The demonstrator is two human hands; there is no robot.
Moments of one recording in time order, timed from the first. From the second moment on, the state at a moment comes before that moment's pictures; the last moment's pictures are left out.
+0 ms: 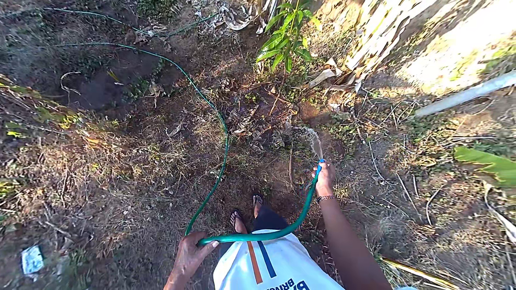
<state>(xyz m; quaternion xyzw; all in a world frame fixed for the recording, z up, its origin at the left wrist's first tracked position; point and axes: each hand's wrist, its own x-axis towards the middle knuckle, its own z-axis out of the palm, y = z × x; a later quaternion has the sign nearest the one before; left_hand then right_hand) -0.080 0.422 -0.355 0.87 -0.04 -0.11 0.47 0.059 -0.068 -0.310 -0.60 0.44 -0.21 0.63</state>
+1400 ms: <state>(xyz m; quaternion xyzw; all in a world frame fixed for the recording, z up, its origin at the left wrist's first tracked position) -0.080 0.421 -0.359 0.87 -0.04 -0.13 0.47 0.065 -0.065 -0.294 -0.60 0.42 -0.18 0.66</state>
